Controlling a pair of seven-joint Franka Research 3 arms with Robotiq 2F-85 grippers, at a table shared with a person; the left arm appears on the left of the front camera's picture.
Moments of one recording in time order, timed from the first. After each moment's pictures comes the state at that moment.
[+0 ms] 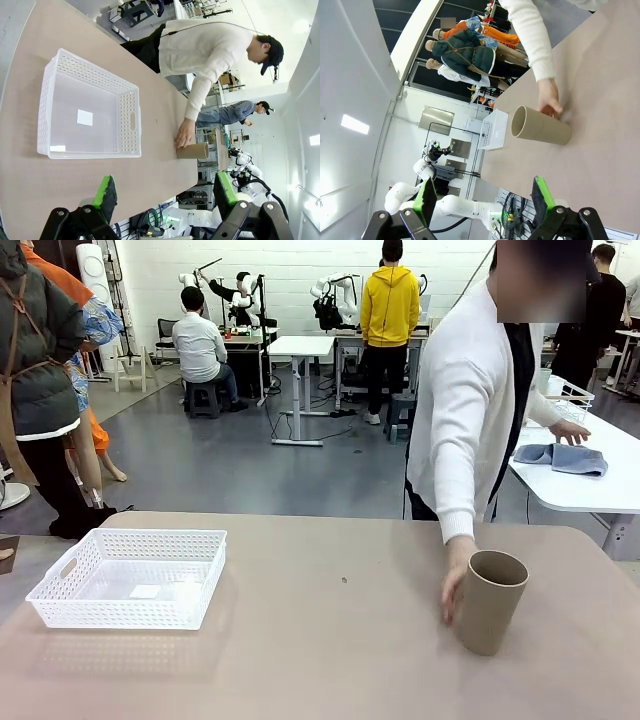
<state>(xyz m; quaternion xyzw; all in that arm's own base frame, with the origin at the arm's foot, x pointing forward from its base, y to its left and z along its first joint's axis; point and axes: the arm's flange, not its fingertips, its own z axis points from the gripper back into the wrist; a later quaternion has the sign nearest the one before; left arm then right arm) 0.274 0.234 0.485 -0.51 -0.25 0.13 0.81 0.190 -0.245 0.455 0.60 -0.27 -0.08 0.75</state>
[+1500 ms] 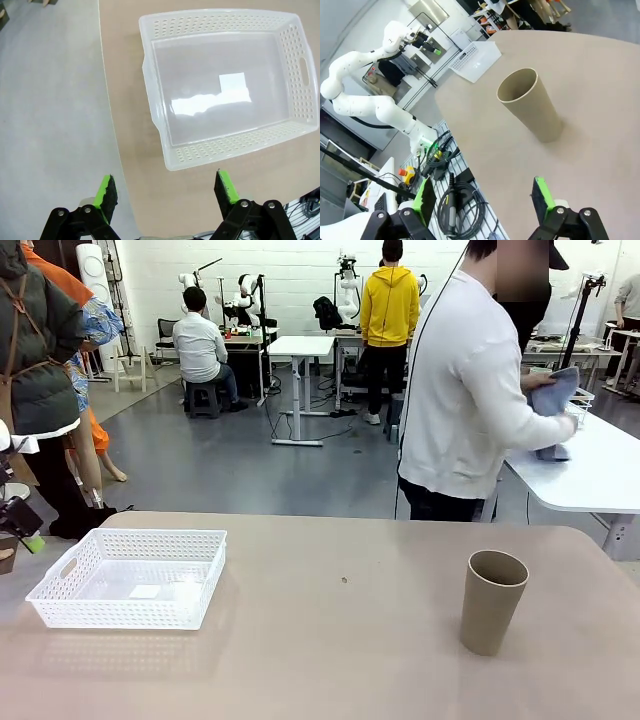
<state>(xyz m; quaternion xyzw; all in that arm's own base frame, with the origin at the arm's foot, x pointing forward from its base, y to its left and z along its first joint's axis) 0.370 0.114 0.455 -0.03 -0.13 -0.06 0.99 0.265 -0.160 0.415 0.48 -0.28 0.27 0.78</state>
